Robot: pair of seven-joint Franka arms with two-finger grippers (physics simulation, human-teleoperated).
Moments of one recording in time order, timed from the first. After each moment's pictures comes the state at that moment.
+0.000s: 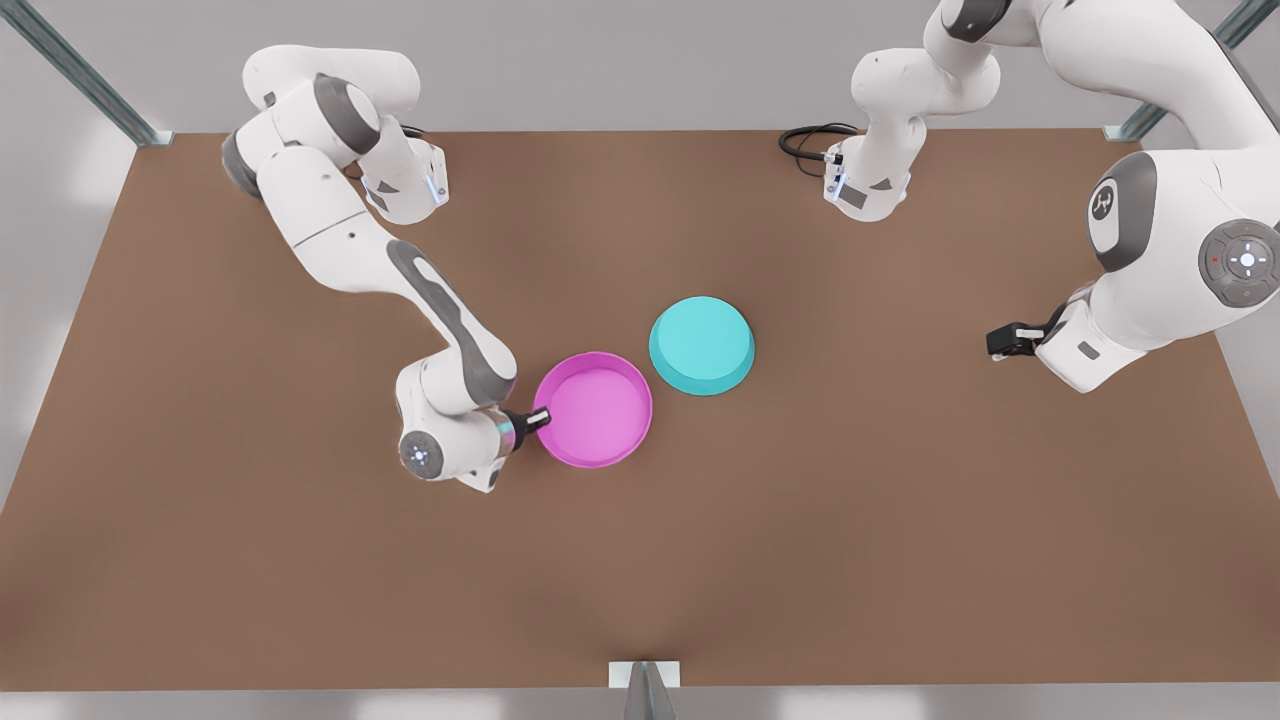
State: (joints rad) left arm -0.03 0.24 -0.02 -1.32 0.07 1.39 0.00; right arm 0.11 0.80 0.39 -1.49 0.25 1.99 -0.09
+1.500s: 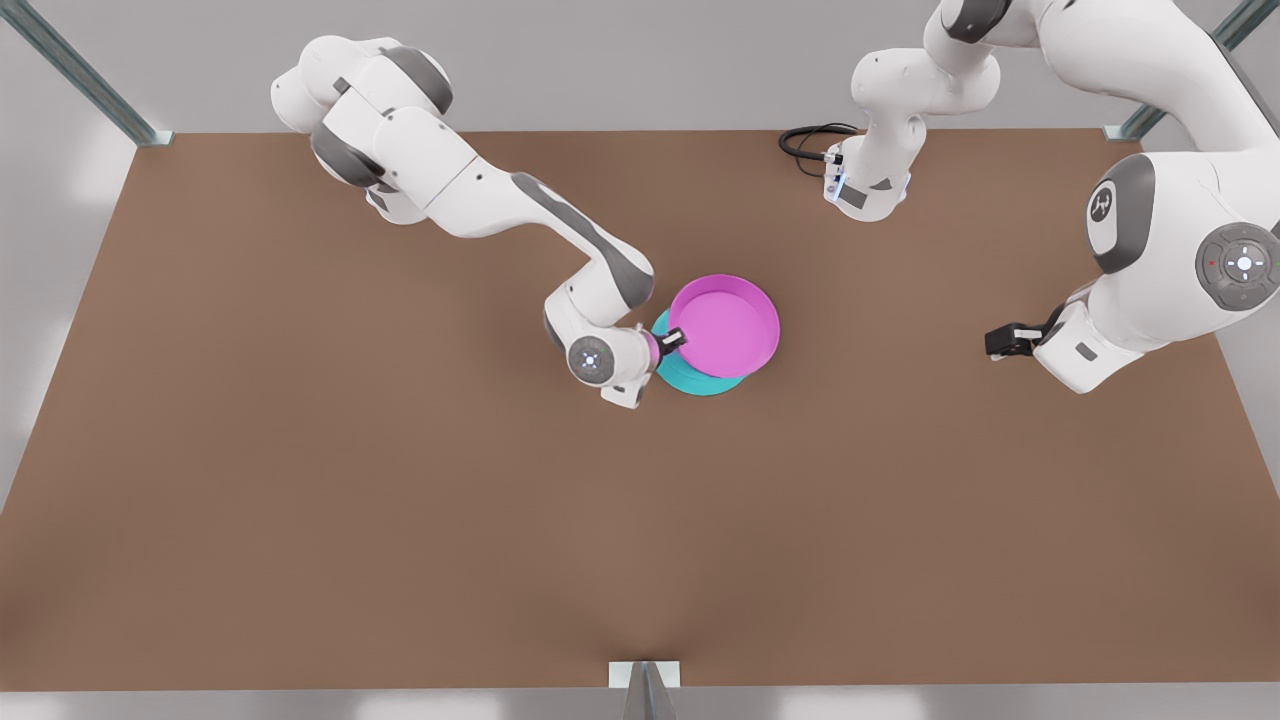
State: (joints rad) left arm -0.03 0.25 -0.02 -1.32 0.07 1.38 0.00; right arm 0.51 0.80 0.35 -1.45 0.39 2.13 0.13
